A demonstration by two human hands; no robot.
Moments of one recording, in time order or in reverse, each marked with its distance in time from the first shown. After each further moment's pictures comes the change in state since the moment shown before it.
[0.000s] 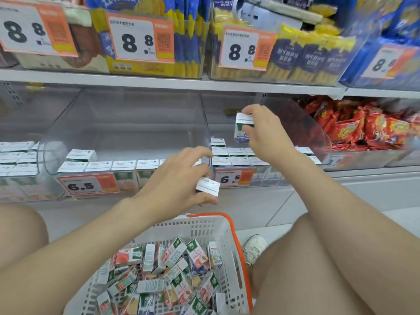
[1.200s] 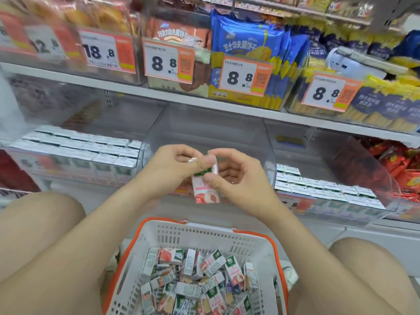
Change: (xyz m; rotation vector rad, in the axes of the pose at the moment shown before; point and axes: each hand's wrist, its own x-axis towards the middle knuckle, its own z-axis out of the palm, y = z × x) left_hand -0.086 -0.053 -0.110 -1.103 0.305 -0.786; right_hand -0.054 -0.199 0.046 0.968 -0.263 -0.151
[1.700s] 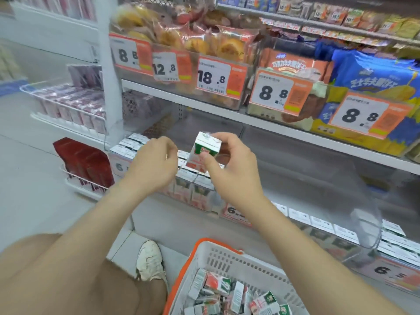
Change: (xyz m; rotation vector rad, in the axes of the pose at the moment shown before) left_hand 0.013 -0.036 -0.206 0.847 0.583 -0.016; right_hand 0.121 -0.037 0.182 -0.169 0.062 -0.178
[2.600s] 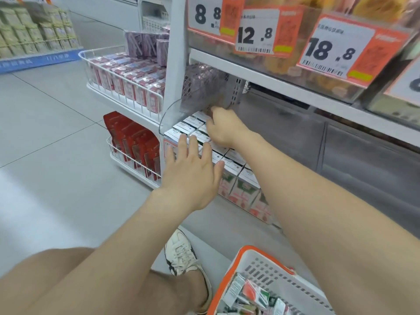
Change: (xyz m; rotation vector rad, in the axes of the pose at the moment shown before) left_hand 0.003 -0.072 0.020 0.530 -0.223 0.004; right_hand 0.164 0.048 0.193 -0.542 -0.551 0.039
